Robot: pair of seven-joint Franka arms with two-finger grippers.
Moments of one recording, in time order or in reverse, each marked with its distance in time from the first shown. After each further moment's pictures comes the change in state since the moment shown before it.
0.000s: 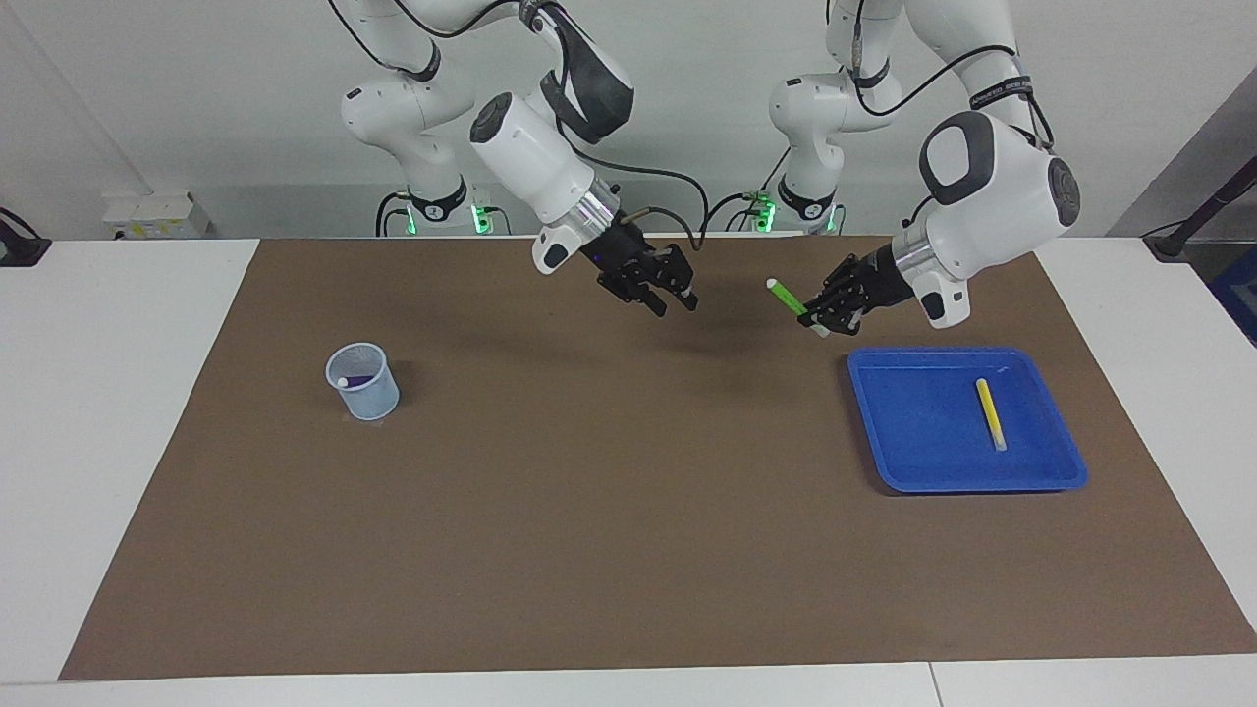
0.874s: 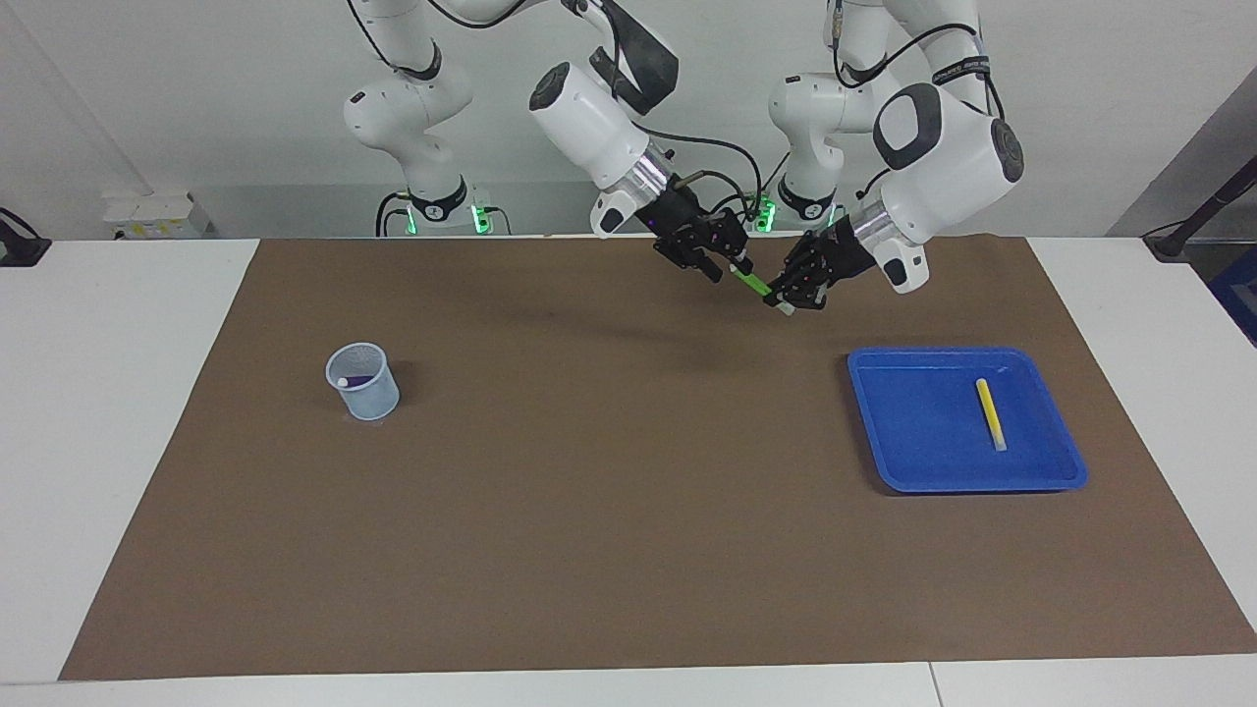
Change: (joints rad) left arm -0.076 -0.128 0.000 -0.147 -0.064 0.104 -0.120; right arm 0.140 0.017 -0.001 0.022 0.003 0.107 0.169
